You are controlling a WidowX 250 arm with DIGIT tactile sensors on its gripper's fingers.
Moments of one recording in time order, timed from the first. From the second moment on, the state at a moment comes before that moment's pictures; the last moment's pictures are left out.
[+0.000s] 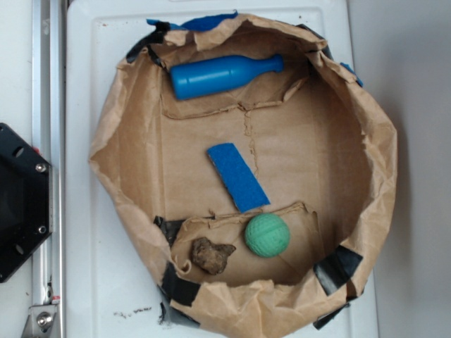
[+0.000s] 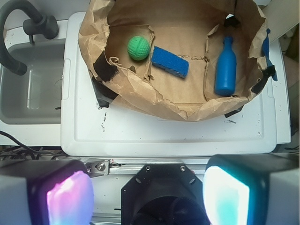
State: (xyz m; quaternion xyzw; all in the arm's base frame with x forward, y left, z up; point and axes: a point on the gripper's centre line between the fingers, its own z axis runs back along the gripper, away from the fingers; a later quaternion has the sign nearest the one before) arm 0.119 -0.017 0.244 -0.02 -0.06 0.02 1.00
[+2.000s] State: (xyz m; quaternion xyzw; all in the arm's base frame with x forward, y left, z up) arm 0.212 -0.008 0.217 -0.05 0.02 0.38 0.92
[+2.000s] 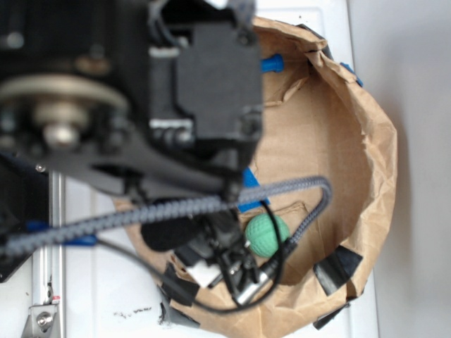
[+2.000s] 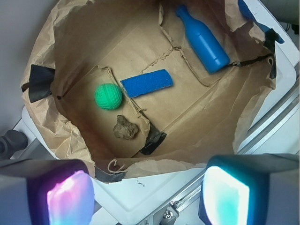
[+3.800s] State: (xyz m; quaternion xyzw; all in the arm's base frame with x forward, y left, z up) arm 0.218 -0.007 0.111 -0.08 0.08 0.38 0.92
